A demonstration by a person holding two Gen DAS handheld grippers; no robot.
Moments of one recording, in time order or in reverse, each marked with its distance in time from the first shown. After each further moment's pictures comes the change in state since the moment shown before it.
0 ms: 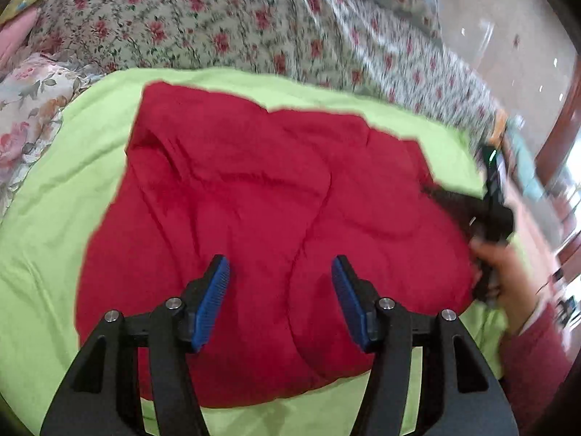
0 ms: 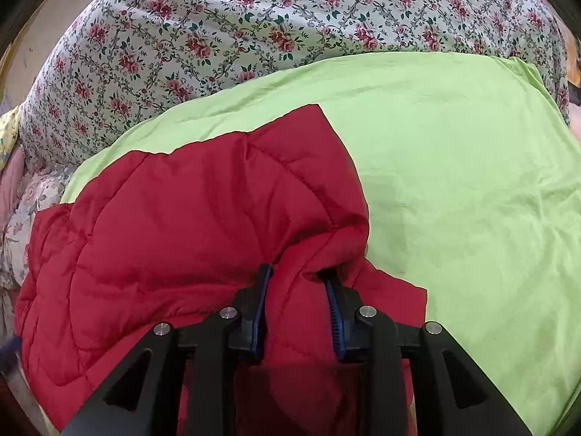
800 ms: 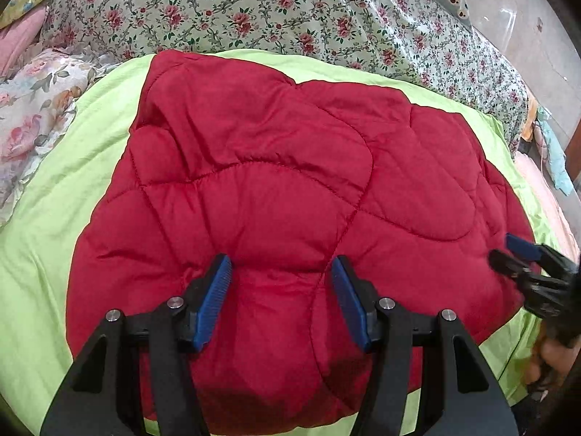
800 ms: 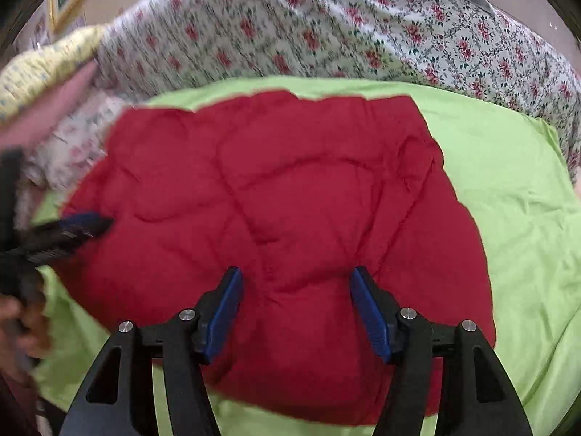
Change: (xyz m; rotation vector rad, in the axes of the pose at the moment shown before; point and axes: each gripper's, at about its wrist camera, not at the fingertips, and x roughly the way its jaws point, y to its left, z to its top) left arm 0.027 0.007 -0.005 -0.021 0.012 0.099; right arm -0.070 0.082 -0.098 -0.284 -0.026 0.017
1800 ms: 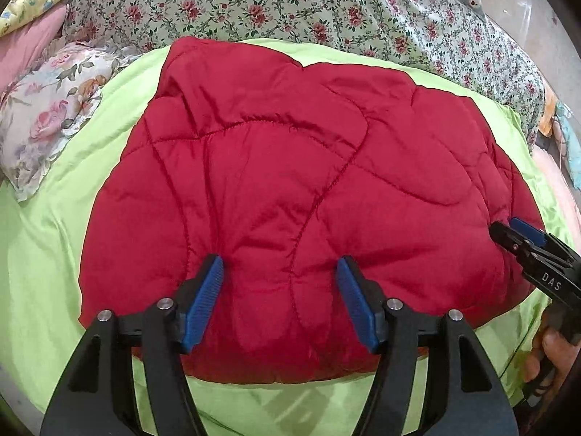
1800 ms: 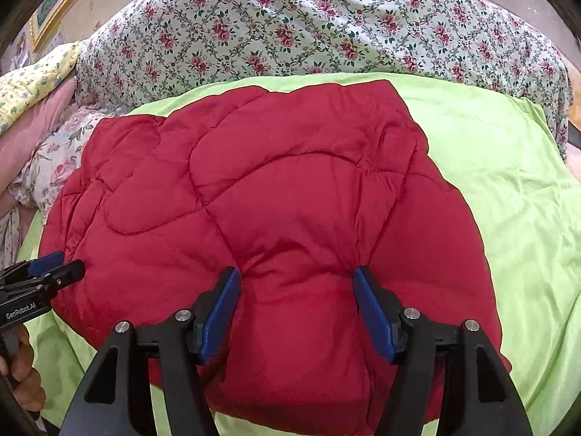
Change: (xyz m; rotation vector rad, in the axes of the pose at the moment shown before) left arm -0.013 -0.019 -0.023 -0.016 0.035 0.105; right arm -0.001 -0.007 -0.014 0.090 -0.024 -0.022
